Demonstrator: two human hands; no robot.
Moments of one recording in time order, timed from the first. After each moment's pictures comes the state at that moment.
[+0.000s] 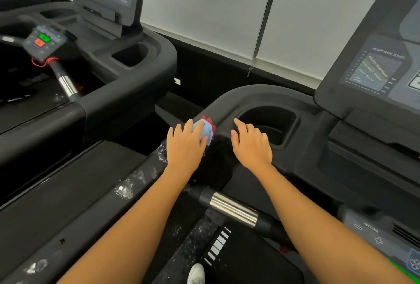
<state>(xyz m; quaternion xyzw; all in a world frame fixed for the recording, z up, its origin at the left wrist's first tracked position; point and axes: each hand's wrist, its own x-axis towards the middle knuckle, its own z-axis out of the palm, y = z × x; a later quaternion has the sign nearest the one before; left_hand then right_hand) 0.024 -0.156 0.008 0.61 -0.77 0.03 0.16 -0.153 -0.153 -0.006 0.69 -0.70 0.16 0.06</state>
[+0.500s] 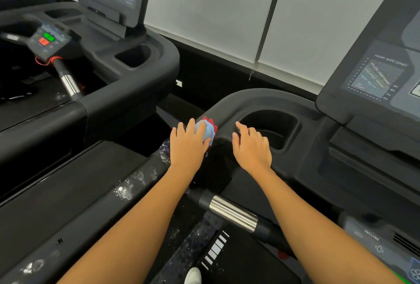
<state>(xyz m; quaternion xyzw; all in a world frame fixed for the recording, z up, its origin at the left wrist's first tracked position) 0.019 -0.162 0.007 0.63 -0.77 0.06 0.13 -0.149 -0.152 0.001 0.67 -0.72 0.17 0.02</state>
